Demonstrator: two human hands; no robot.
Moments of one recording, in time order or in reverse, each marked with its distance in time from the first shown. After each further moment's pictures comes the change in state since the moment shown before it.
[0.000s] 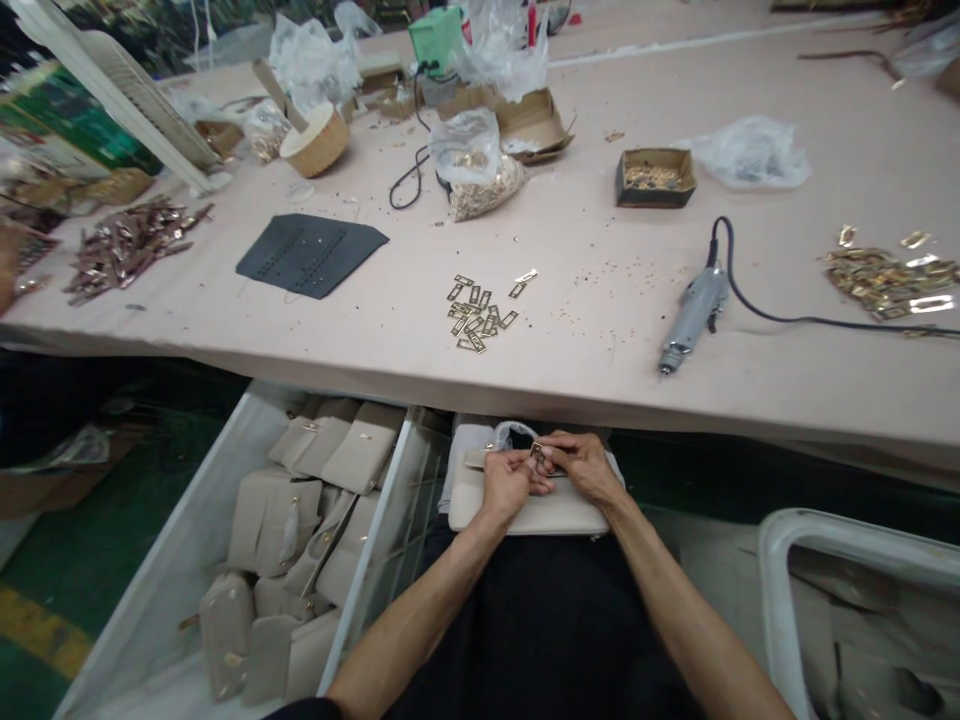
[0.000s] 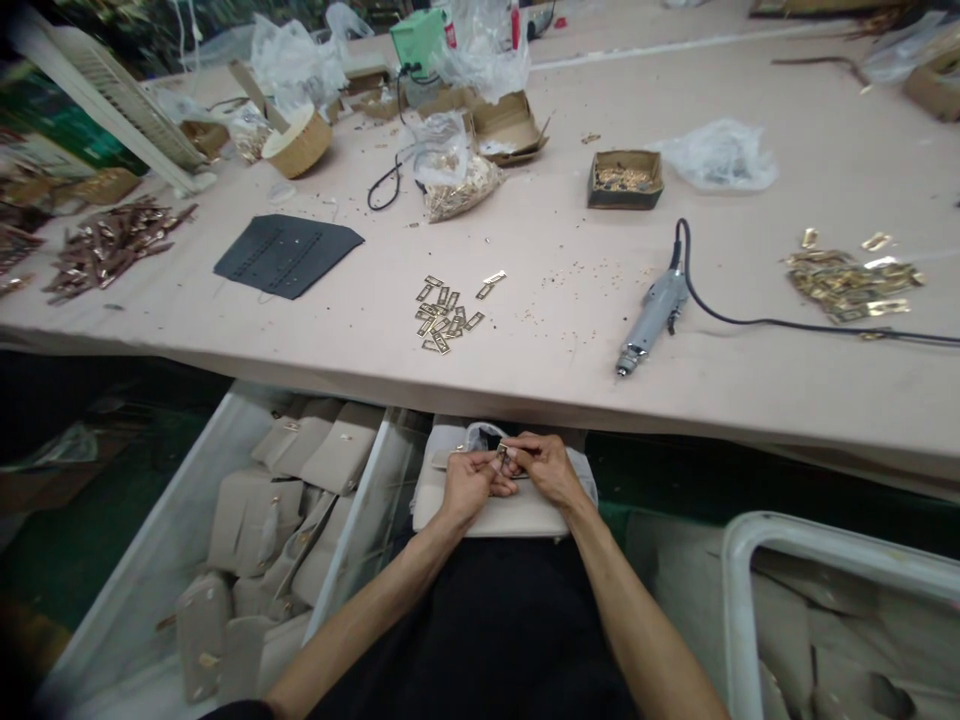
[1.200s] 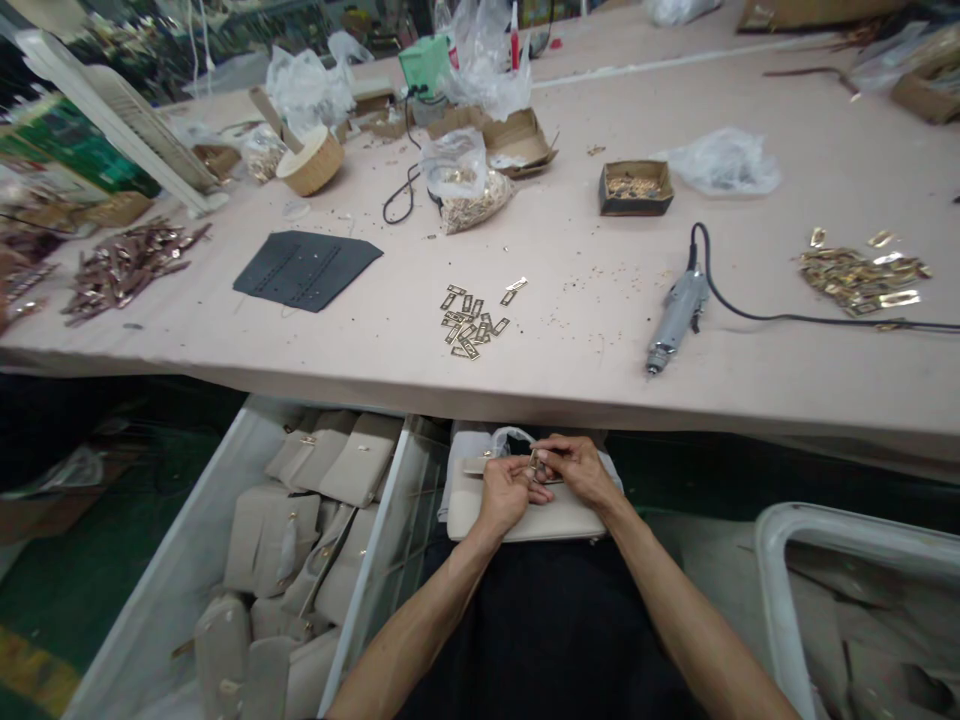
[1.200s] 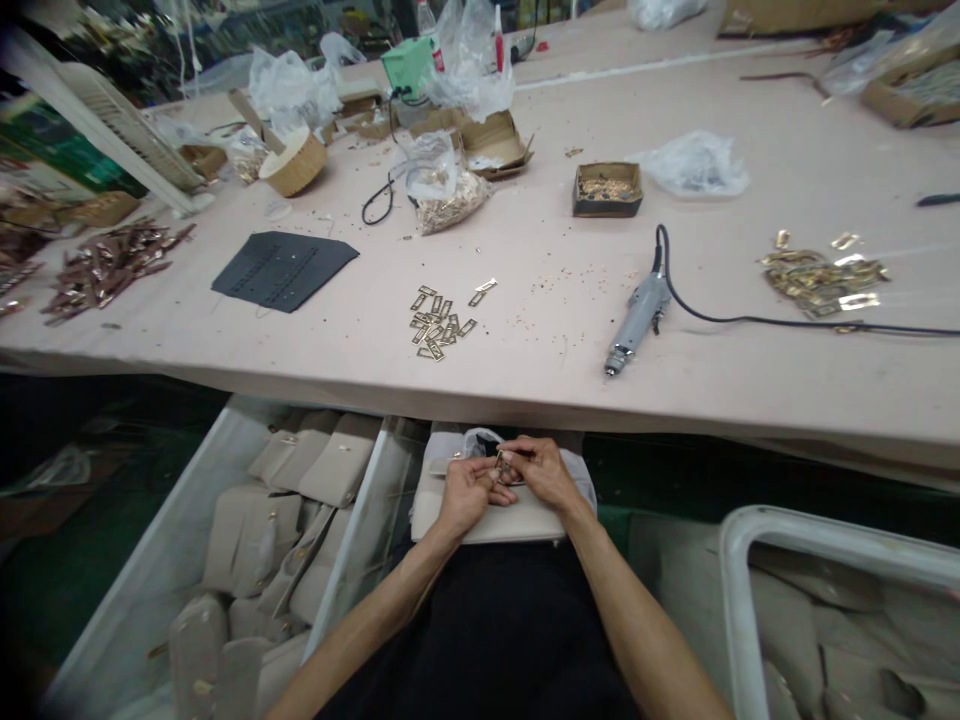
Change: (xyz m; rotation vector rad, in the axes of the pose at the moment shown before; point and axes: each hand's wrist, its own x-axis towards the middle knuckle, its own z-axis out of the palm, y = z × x) left_hand -0.007 0.004 -0.002 0.065 -0.065 0.003; right_hand -0.001 0.004 0.004 0.015 0.046 0.018
